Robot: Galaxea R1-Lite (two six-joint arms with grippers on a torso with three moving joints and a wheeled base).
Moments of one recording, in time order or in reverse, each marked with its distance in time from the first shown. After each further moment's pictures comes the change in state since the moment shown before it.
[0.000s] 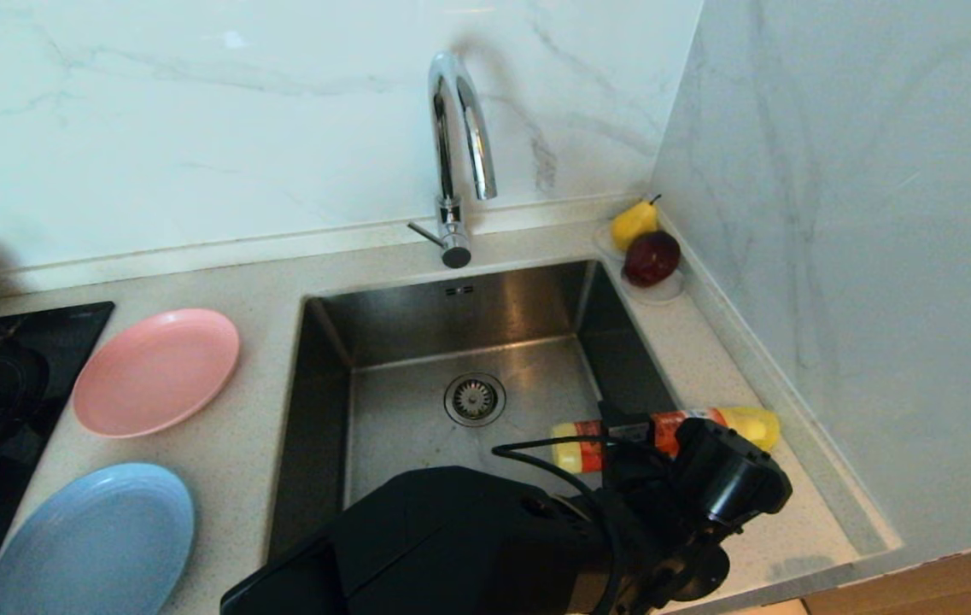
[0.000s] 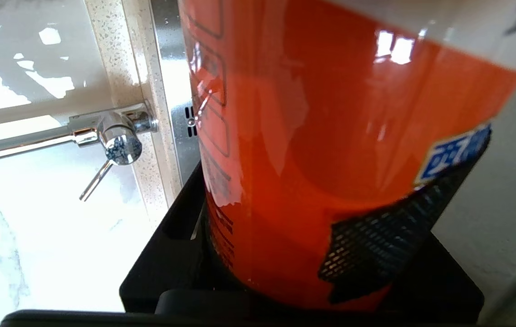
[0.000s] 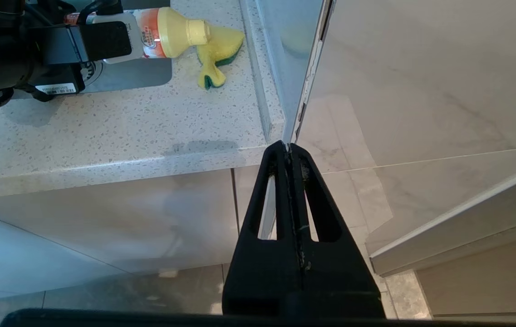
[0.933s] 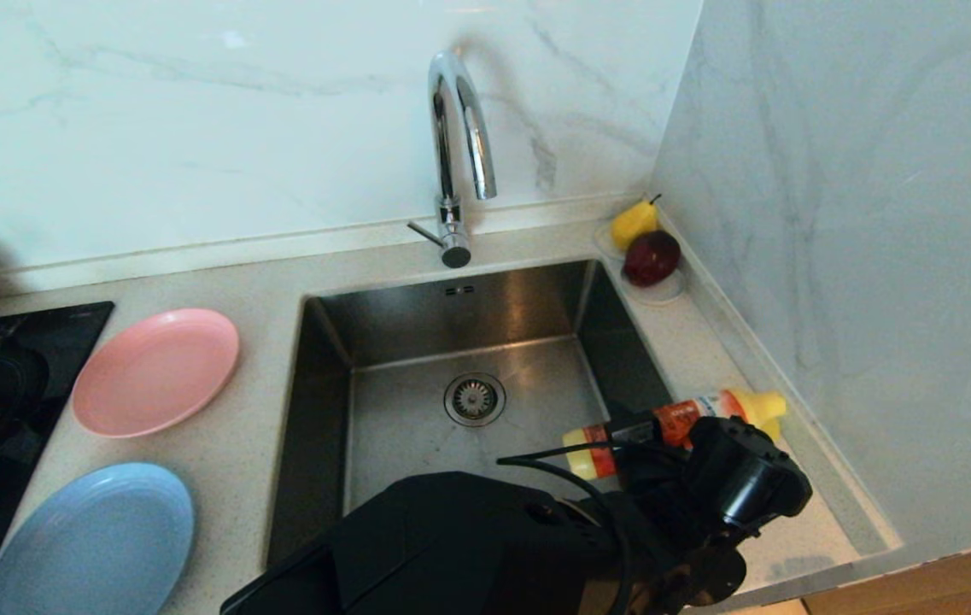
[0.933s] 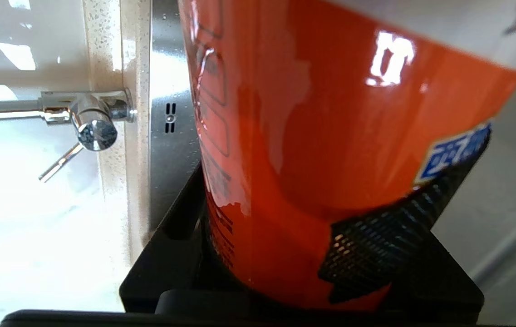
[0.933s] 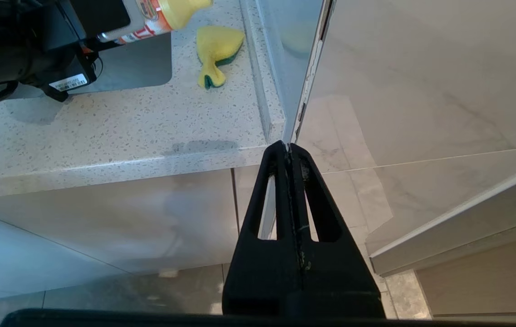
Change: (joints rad) left arm -0.021 -0.009 -0.026 -0.002 -0.015 -0.187; right arm 0.000 0.000 0.000 0.000 0.000 0.000
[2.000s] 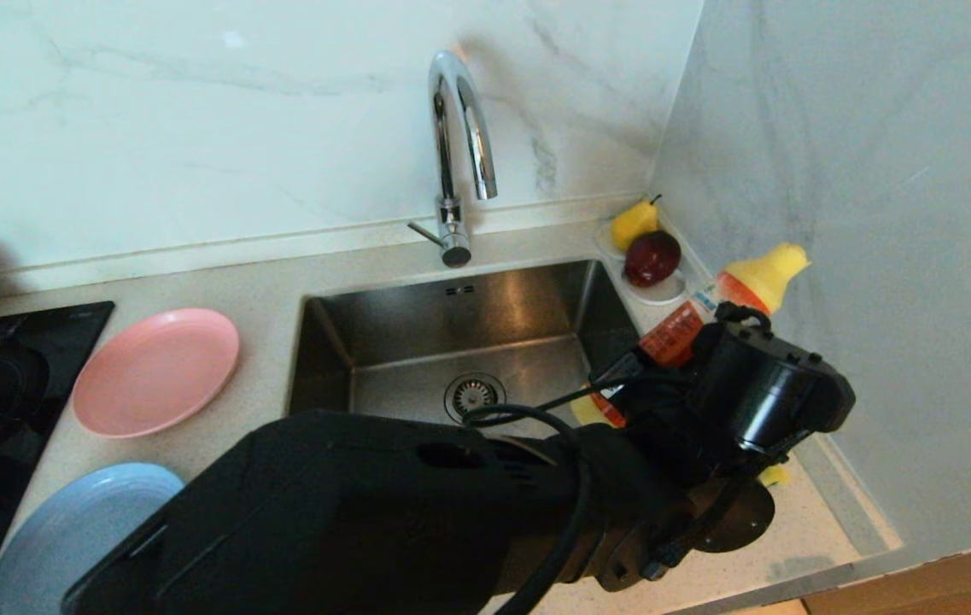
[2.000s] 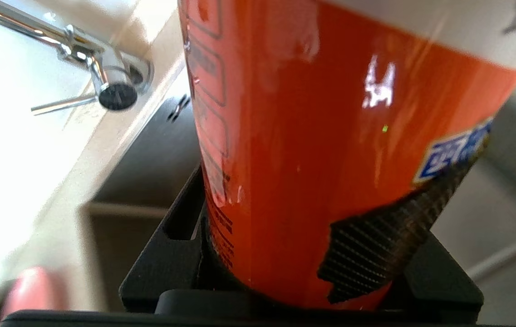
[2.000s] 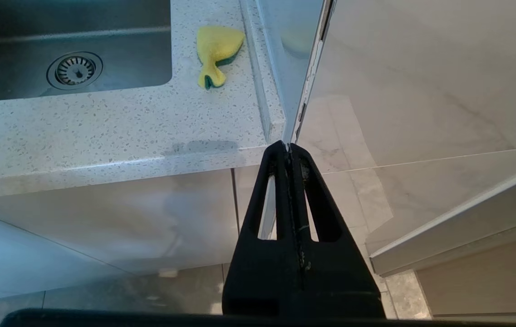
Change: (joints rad) left arm -0.006 -0.202 0.005 0.029 -0.054 -0.388; right arm 0.000 0.000 0.000 0.000 0.000 0.000
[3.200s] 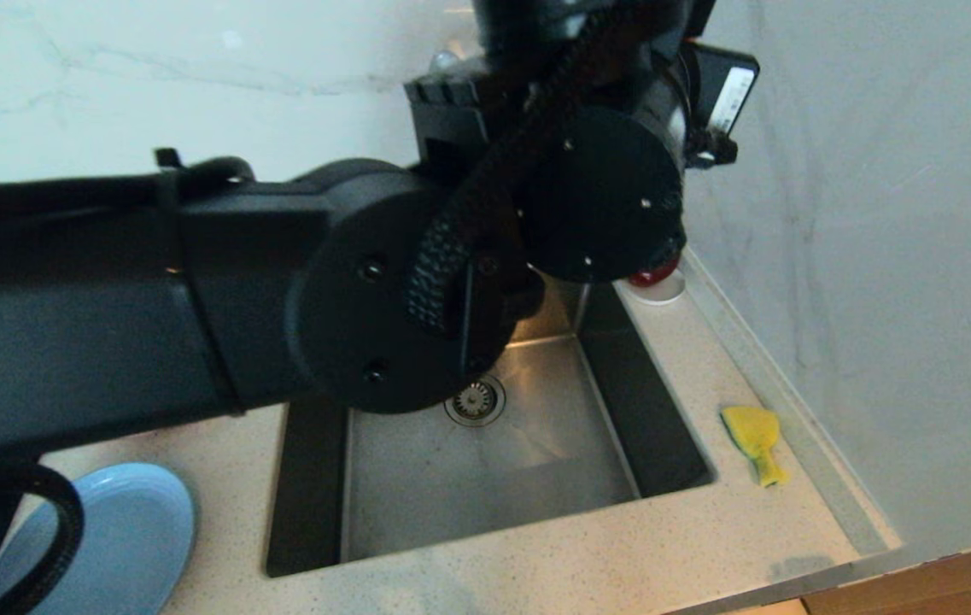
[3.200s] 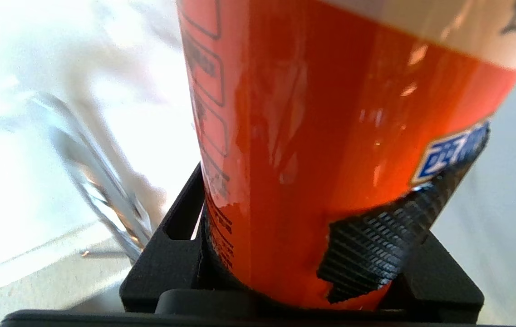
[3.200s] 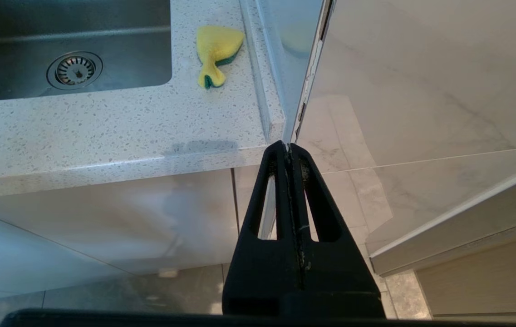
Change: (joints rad) left arm 0.063 -0.364 -0.049 -0.206 -0.360 -0.070; right arm 0.000 0.000 0.000 0.000 0.000 0.000
